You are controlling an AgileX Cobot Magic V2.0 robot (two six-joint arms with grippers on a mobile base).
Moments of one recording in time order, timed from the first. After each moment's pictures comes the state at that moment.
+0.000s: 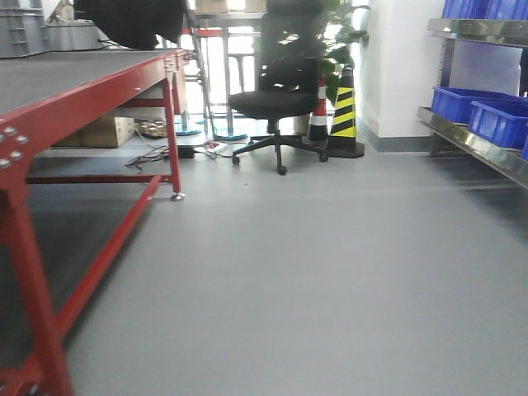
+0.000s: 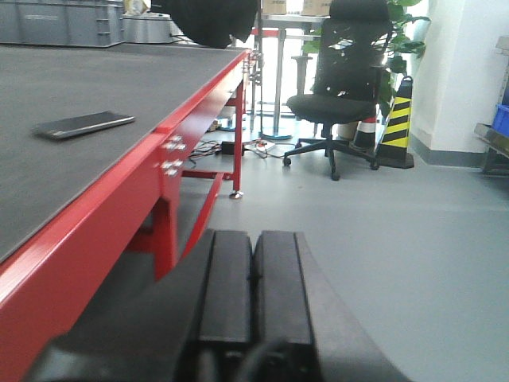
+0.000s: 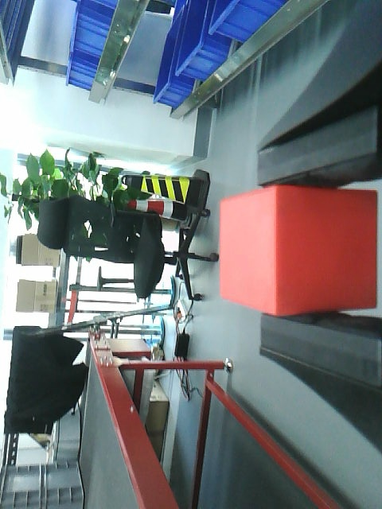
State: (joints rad) left arm 0.00 -0.02 0.03 -0.02 0.02 -0.02; right arm 0.04 0.09 -0.37 0.10 0.27 -0.12
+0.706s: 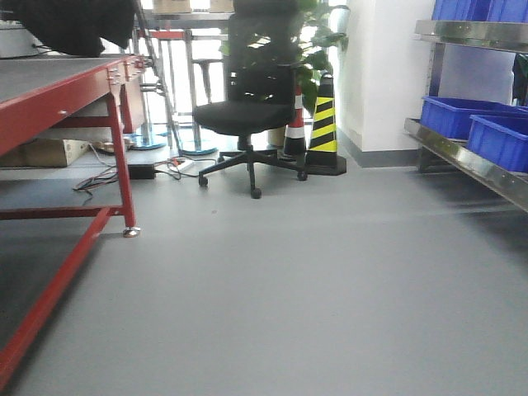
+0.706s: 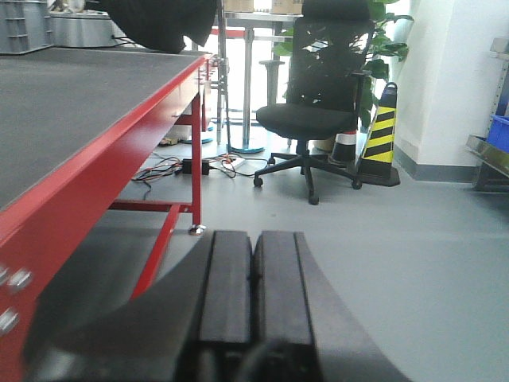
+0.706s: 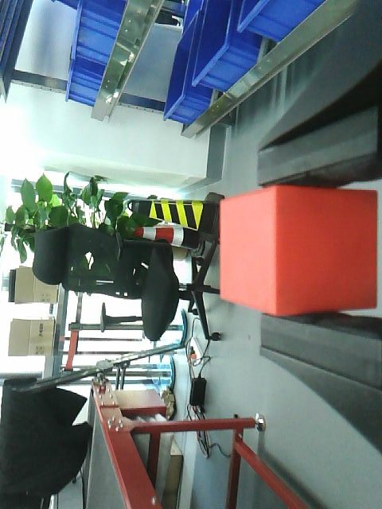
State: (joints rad) left arm 0.00 -0.02 0.03 -0.02 0.02 -0.02; right arm 0.04 0.09 -0.37 0.10 0.27 -0.12
